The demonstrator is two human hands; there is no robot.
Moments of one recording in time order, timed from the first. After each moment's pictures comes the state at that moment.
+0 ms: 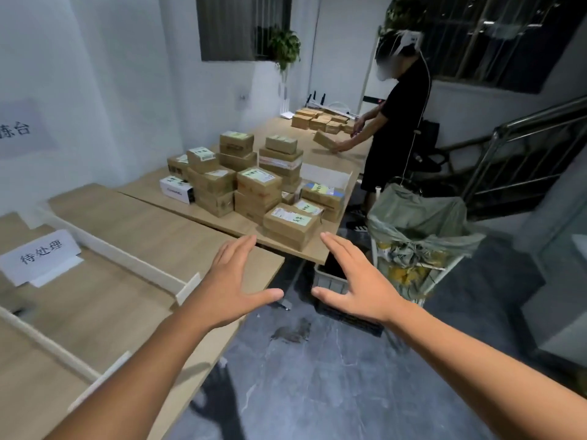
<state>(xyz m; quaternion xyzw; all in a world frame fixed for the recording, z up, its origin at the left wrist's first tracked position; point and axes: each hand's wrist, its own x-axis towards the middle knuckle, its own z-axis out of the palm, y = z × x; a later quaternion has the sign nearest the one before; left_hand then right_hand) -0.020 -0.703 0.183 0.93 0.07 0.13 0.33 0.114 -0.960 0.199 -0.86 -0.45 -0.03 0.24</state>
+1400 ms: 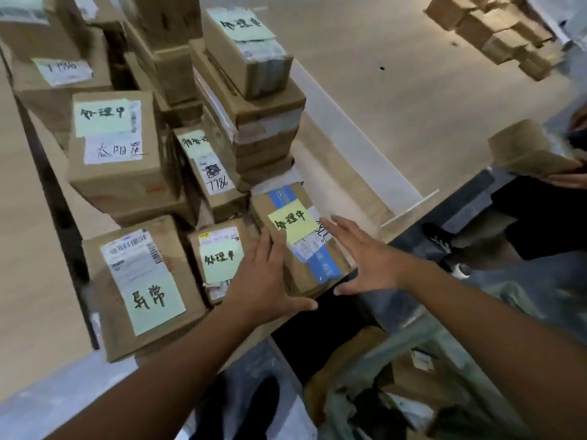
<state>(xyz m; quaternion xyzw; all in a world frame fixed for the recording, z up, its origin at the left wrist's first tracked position) 0.791 -0.713 -0.044 0.88 0.36 0.00 0.32 1.039 -0.803 -0.006 -0.70 -0.64 0.32 0.01</state>
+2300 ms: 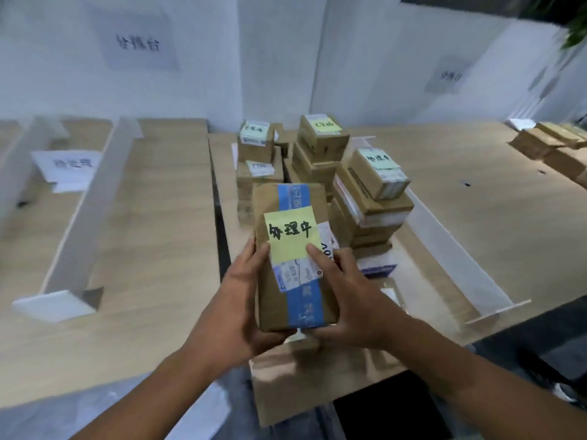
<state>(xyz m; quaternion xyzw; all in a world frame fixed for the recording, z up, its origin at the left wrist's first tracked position) 0.544 -0.695 0.105 0.81 0.35 0.36 0.31 0.784 -0.740 0.133 -0.57 -0.79 0.18 0.18</state>
